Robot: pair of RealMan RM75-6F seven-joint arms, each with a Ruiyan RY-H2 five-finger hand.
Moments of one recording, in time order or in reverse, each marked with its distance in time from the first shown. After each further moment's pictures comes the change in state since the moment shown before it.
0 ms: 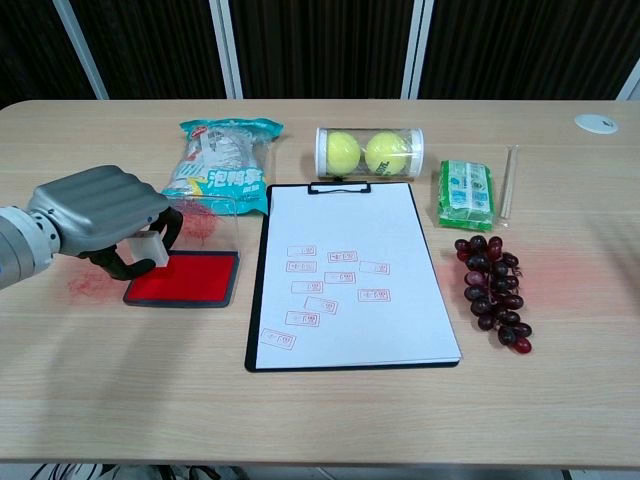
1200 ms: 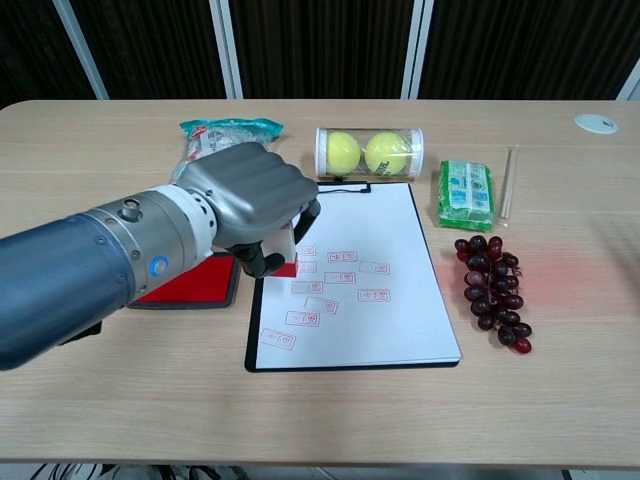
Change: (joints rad) left arm -0.232 -0.214 -0.124 -0.275 -0.332 0.171 0.501; right arm 0.011 0.020 0.003 -0.015 0.022 -0.044 0.075
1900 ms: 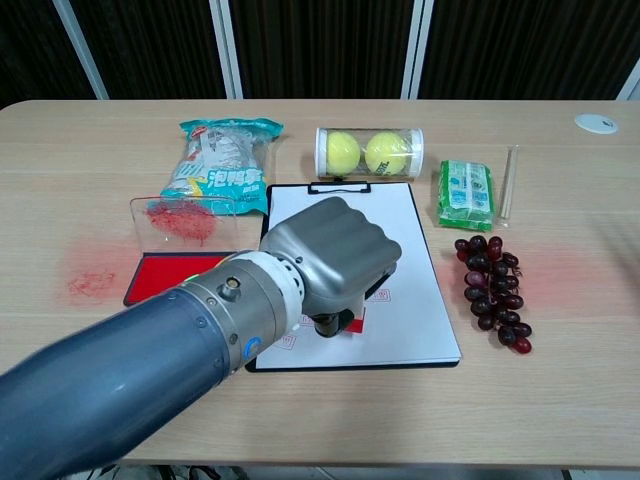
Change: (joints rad) left arm -0.086 -0.186 0.023 0.085 -0.026 0.008 0.044; right arm 0.000 0.003 0.000 0.002 -0.001 0.000 0.010
